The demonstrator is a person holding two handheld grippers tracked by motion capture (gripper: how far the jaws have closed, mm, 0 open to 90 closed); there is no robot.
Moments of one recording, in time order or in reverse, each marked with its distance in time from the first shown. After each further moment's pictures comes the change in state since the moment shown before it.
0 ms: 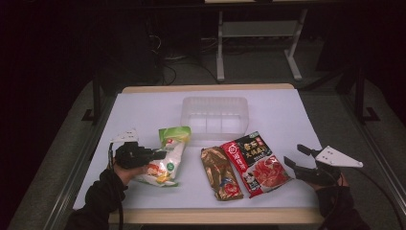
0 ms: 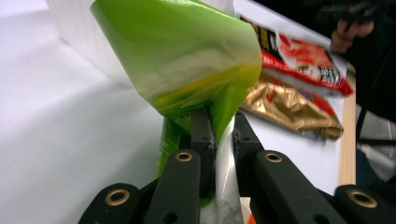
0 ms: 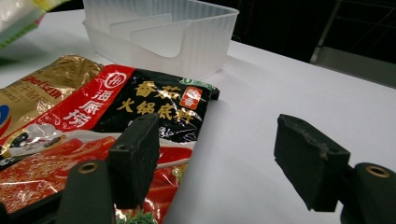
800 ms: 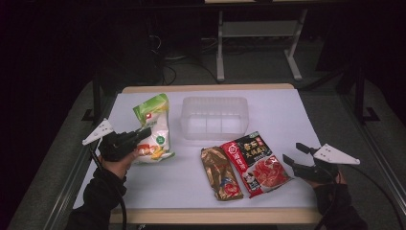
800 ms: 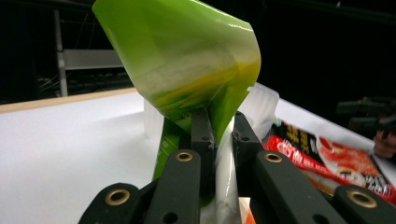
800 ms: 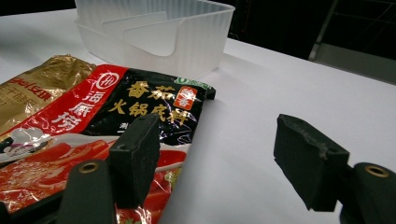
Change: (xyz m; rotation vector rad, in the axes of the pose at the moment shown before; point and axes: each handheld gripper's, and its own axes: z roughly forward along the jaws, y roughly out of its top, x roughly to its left) left arm -0.002 0.016 -0.032 -0.365 0.196 -0.037; right arm -0.003 0.000 0.007 0.008 -0.005 0.016
